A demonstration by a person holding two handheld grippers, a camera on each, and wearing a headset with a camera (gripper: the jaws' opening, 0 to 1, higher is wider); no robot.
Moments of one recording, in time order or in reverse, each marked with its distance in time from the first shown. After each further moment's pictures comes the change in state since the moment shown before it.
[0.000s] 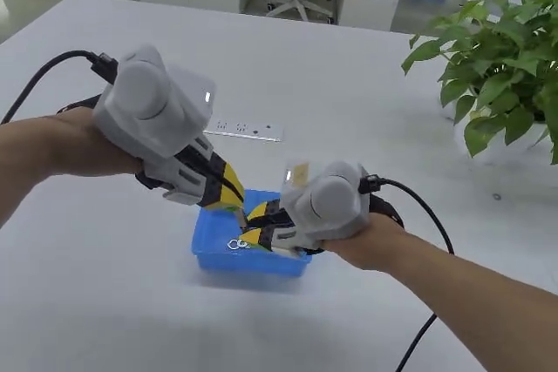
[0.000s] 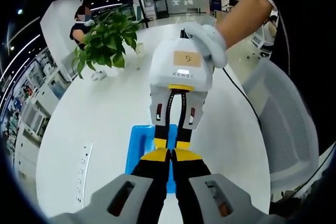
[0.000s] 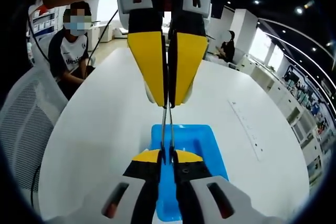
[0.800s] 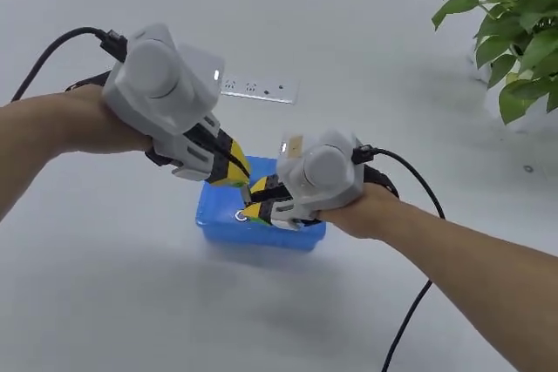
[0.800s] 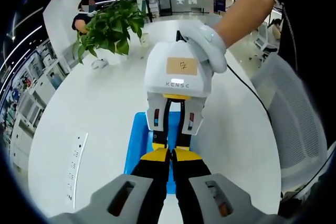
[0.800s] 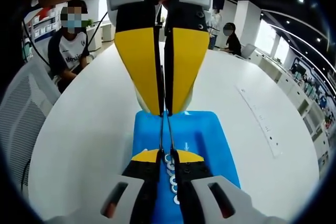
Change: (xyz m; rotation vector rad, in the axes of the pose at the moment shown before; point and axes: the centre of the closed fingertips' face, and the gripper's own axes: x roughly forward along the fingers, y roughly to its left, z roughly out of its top) left arm 0.031 0.026 -0.036 -0.052 0.011 -0.018; right arm 0.046 -0.018 -0.030 0.038 0.026 0.075
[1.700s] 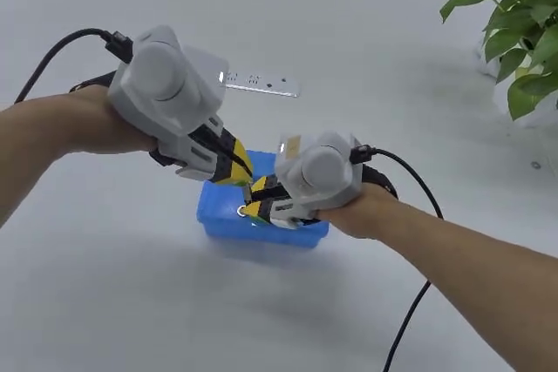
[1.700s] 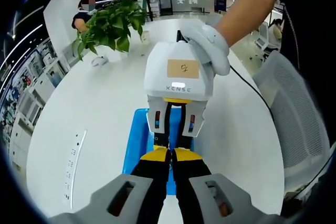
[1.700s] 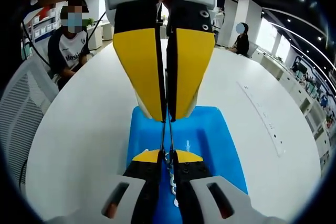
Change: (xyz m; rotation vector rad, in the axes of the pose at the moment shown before) left arm 0.015 0.006 -0.013 -0.010 0.004 0.000; right arm 0.015 -0.002 -0.011 0.006 0.016 0.012
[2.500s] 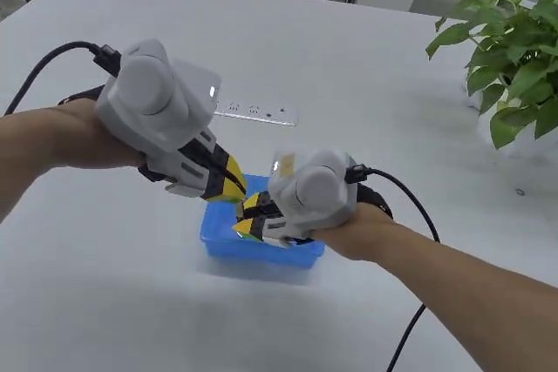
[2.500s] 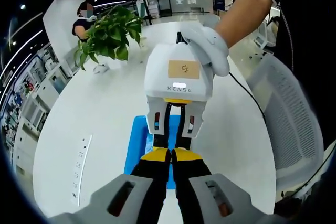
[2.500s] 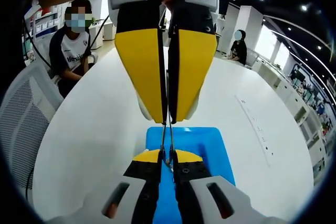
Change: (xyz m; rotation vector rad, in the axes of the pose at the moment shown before) left arm -0.031 -0.019 0.020 0.029 -0.009 0.023; right arm -0.018 0.012 0.032 -0.039 -0.020 -0.029
